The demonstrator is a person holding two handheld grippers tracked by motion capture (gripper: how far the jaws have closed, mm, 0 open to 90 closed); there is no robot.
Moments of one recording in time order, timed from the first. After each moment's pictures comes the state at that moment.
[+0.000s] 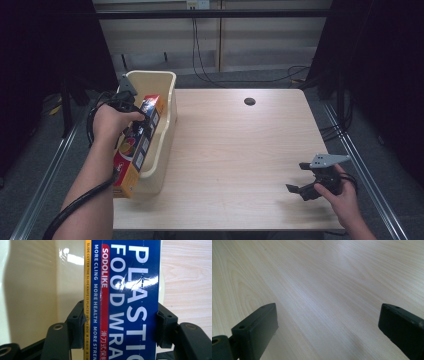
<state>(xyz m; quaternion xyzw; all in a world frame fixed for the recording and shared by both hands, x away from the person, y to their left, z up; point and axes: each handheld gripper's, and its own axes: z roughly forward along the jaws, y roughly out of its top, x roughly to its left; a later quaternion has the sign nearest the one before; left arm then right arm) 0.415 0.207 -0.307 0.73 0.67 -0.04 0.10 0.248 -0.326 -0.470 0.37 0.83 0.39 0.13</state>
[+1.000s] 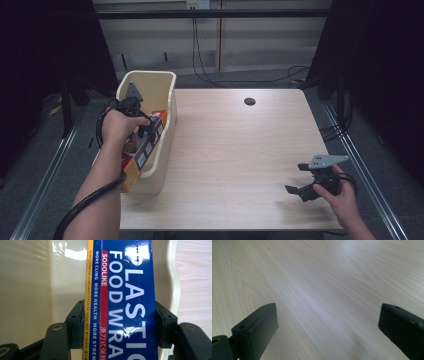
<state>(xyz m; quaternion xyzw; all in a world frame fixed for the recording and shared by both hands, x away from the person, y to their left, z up) 0.422 0.199 -0.333 0.73 0.68 -0.06 0.09 0.247 -0.323 -0.471 0.36 0.83 0.40 0.12</state>
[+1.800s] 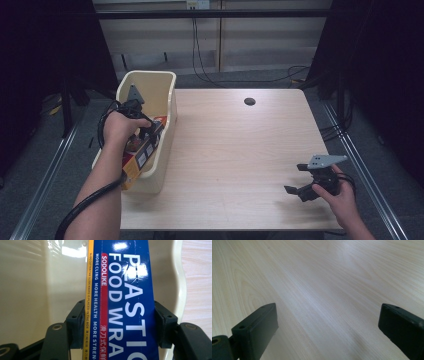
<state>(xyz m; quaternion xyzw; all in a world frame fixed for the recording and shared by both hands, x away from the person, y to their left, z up) 0.423 0.199 -0.340 0.73 0.67 -0.07 0.08 0.248 -0.321 -0.473 0.36 0.84 0.39 0.12</state>
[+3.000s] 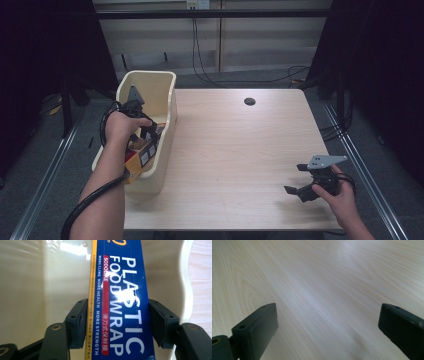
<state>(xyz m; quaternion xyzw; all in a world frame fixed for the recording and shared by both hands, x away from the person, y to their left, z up) 0.430 0.200 -0.348 0.72 0.68 -0.07 0.08 0.248 -0.321 -0.473 0.36 0.84 0.39 0.12</state>
